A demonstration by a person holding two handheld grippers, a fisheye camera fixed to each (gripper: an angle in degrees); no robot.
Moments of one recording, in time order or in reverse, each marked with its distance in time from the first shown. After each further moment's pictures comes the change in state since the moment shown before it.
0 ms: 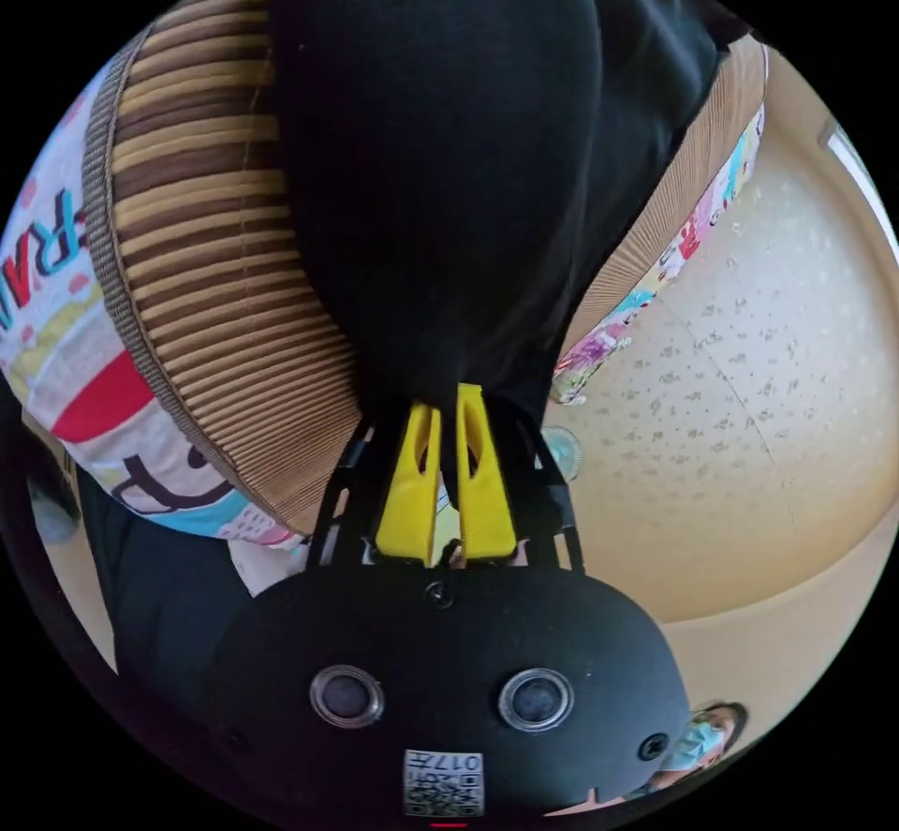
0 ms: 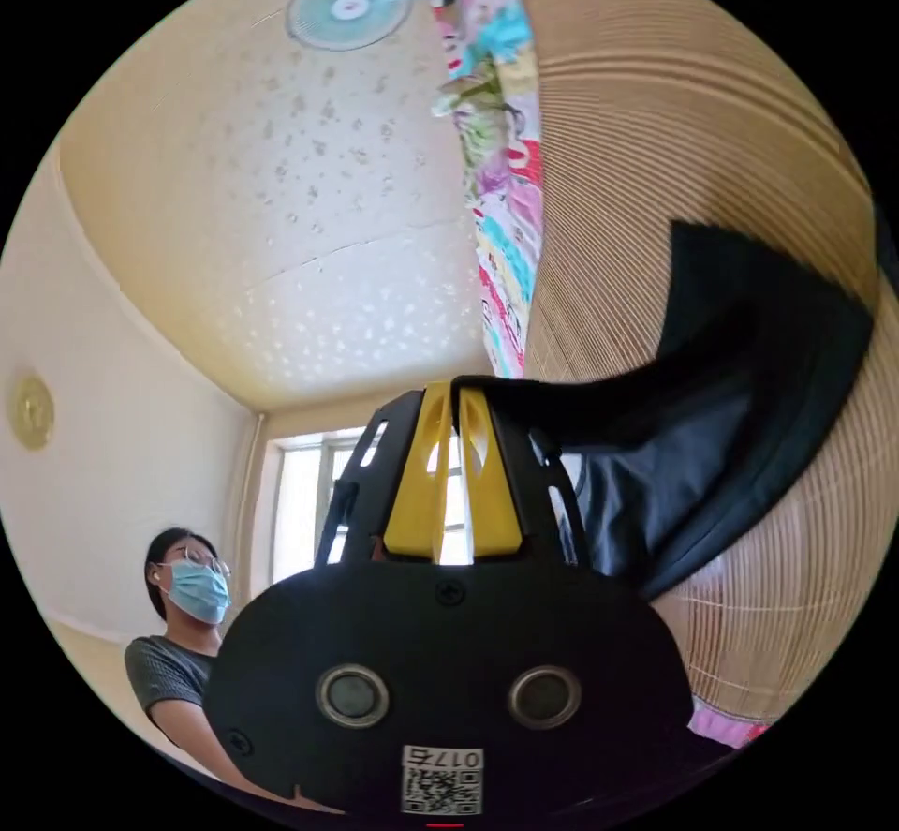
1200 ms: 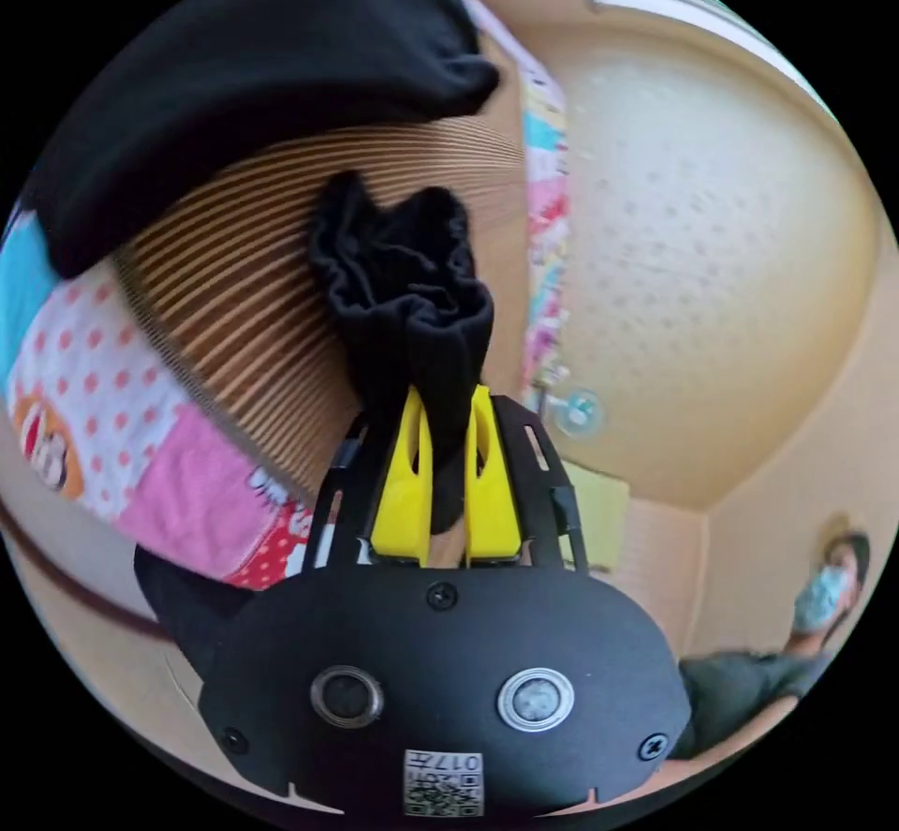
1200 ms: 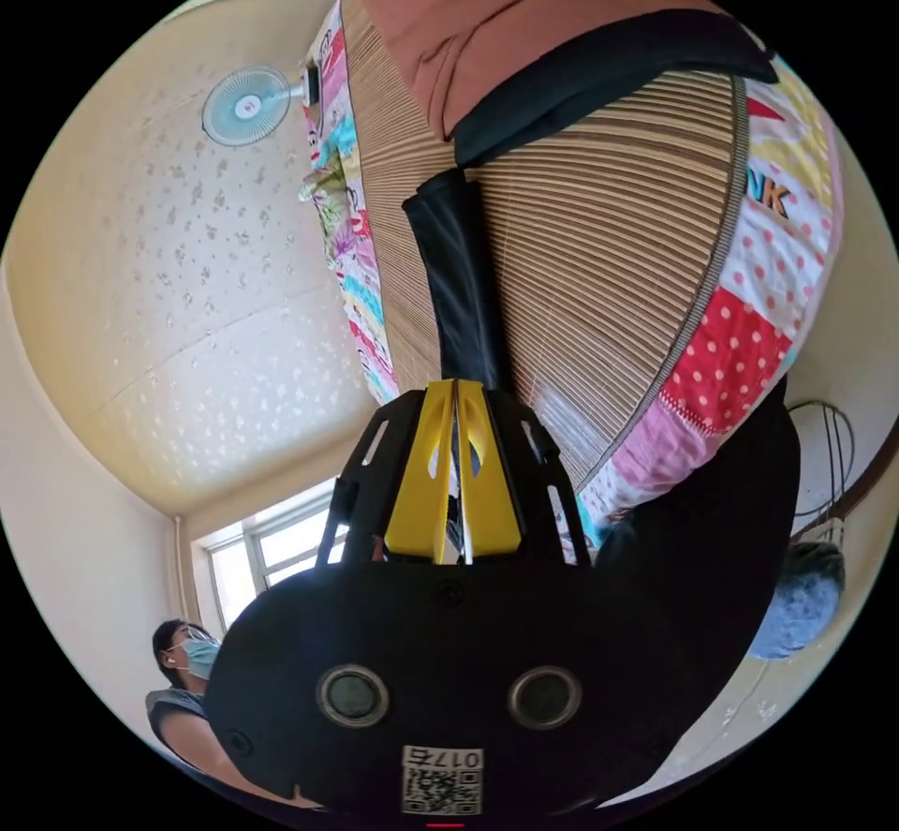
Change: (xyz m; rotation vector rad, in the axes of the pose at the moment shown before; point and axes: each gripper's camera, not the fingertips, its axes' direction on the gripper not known) left arm 0.041 -0.113 -0.268 0.041 0.028 0.711; right arm -0.074 0.222 -0.120 0.289 0.288 0.335
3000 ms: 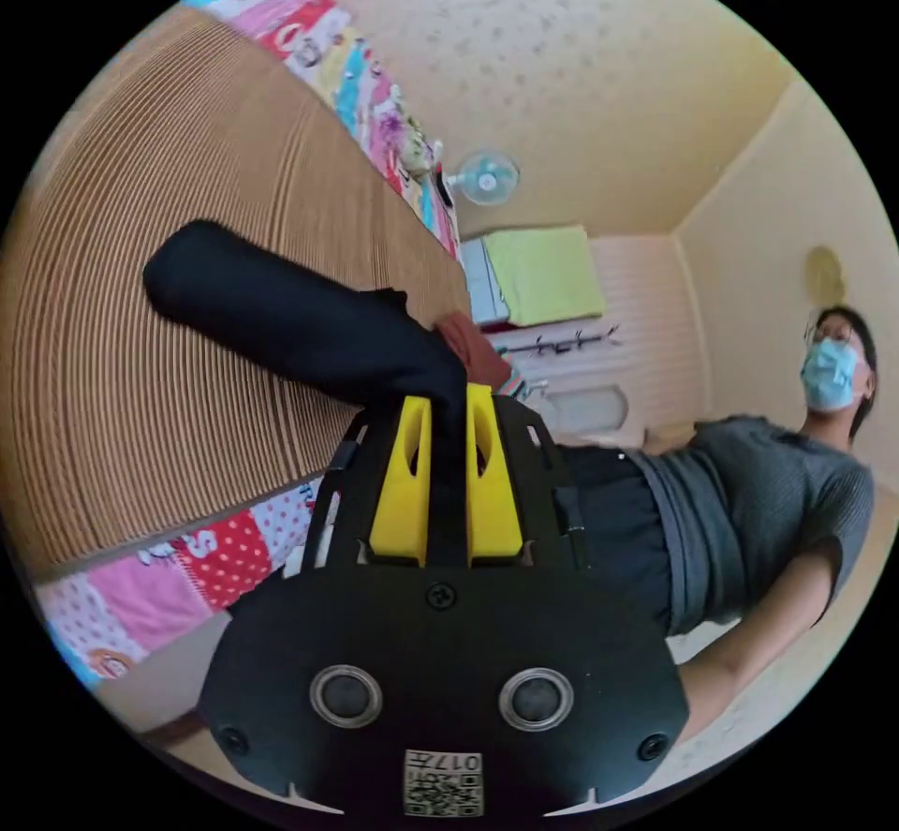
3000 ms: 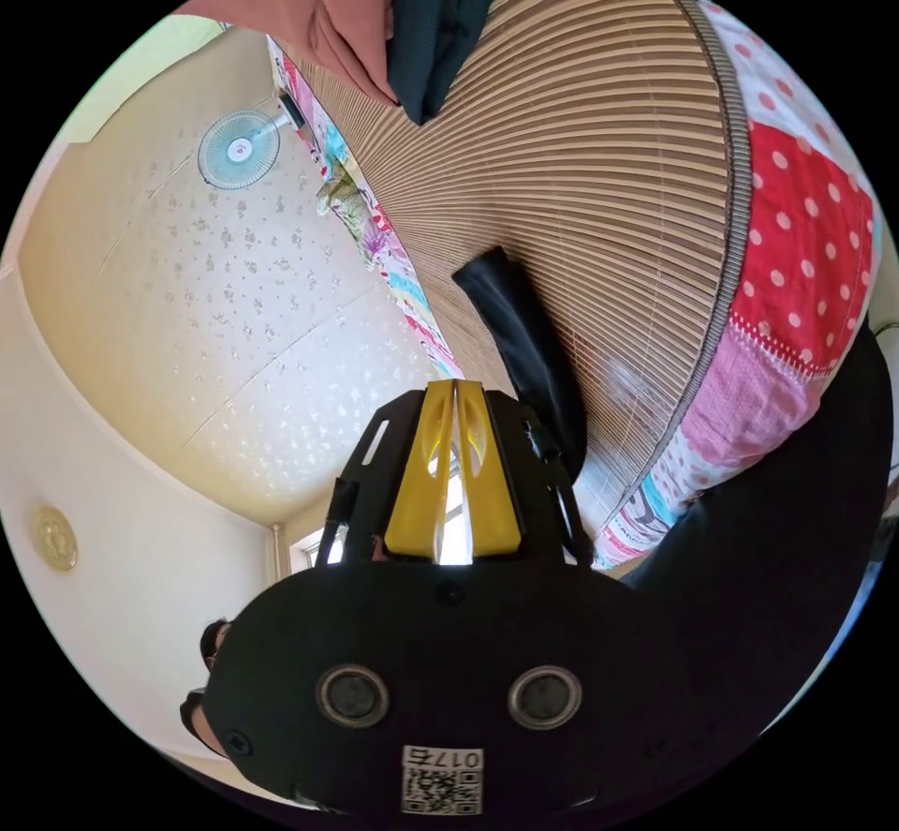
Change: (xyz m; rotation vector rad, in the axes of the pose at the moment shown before) left arm -0.036 0.108 0.180 -0.694 -0.010 0.585; right arm -0.014 0.041 -0.001 -0.097 -0.276 0.162
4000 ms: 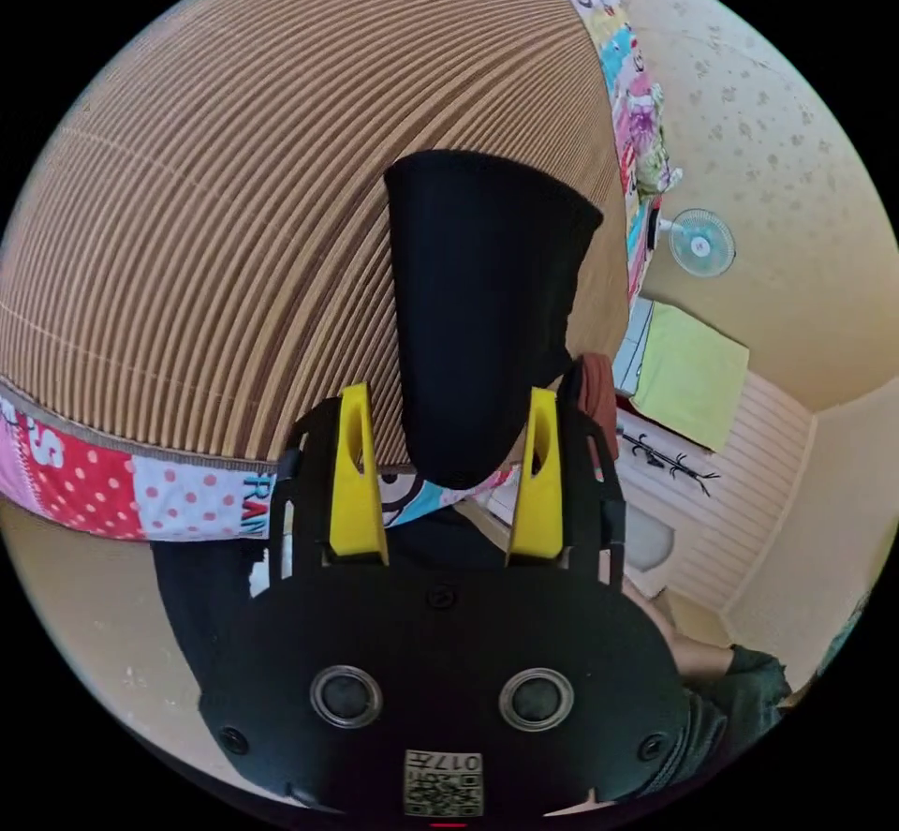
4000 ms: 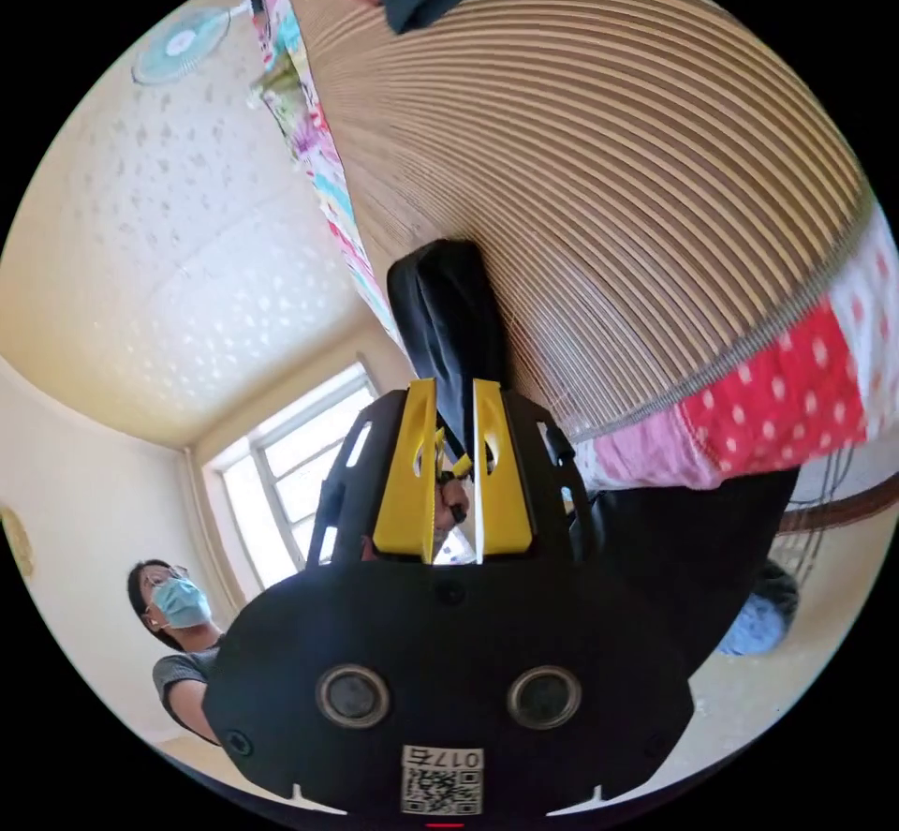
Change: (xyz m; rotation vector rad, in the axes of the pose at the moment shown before) left arm -0.219 -0.038 0.206 0.021 -0.146 -0.721; right arm 0.019 -0.013 -0.001 -0.364 0.364 -0.110
